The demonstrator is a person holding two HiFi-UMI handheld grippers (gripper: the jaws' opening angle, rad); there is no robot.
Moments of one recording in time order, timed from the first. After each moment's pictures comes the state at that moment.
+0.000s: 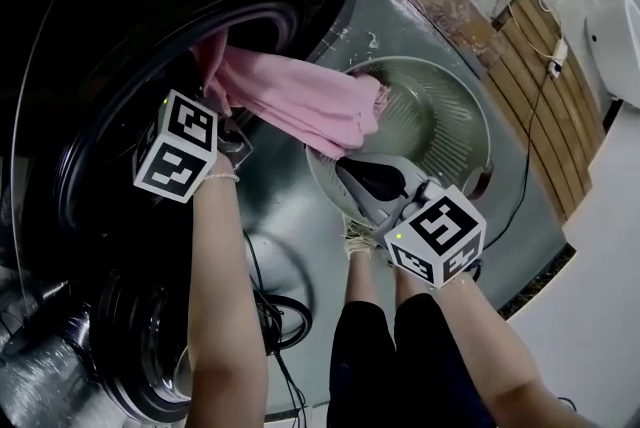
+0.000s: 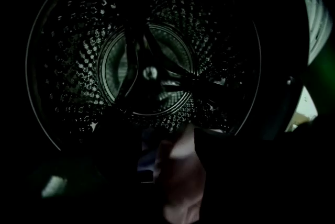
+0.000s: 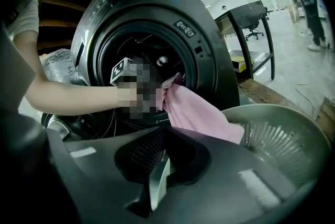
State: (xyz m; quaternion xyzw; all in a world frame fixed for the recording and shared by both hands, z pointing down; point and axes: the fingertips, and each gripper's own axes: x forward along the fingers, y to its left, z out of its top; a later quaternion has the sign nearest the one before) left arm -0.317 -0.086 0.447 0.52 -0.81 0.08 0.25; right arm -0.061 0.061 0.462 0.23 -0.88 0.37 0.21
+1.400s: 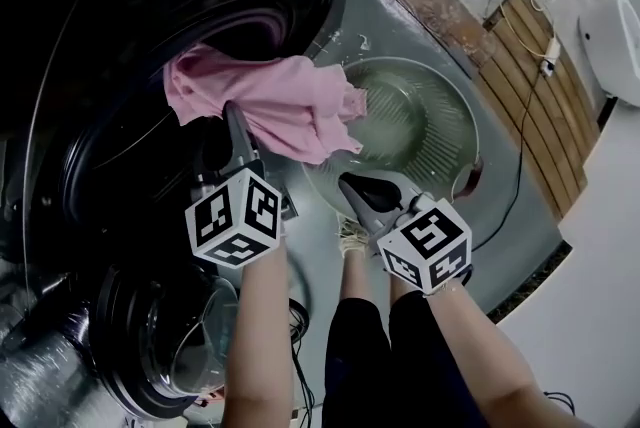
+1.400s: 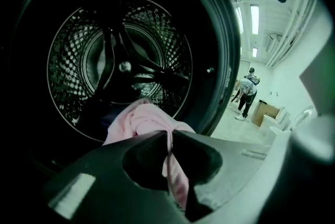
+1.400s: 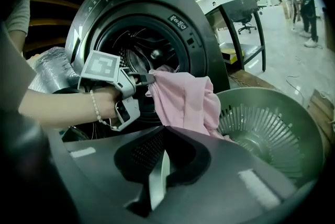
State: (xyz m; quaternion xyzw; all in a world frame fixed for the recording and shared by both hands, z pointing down) left arm -0.206 -0.022 0.442 0.62 -0.73 0.11 0.27; right arm -0.039 0.089 0.474 0.25 -0.85 0.40 0.25
